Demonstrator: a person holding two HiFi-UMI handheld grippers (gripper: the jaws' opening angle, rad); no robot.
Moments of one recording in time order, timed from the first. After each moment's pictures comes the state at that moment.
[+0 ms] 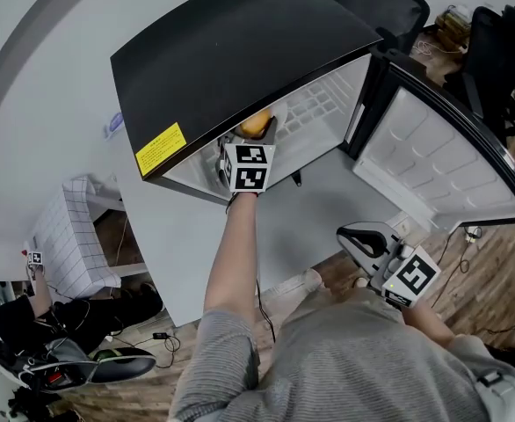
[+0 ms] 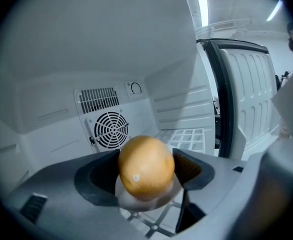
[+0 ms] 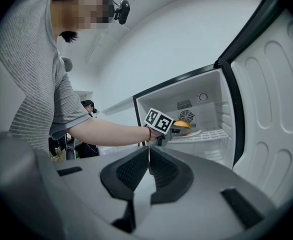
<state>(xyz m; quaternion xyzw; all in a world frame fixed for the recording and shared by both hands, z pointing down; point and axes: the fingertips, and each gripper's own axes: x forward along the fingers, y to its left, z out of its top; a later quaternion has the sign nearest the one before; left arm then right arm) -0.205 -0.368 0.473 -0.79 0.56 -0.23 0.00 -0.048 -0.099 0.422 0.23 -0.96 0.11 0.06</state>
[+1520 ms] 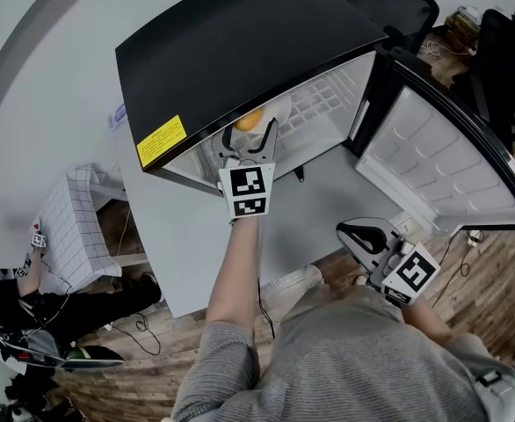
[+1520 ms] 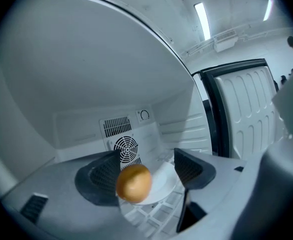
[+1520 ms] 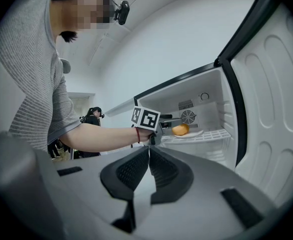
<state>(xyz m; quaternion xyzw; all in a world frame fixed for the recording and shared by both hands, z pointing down) -0.209 -0.317 0.411 -0.77 0.61 -0.14 0.06 -0.047 -0.103 0.423 0.22 -0.97 0.11 0.05</state>
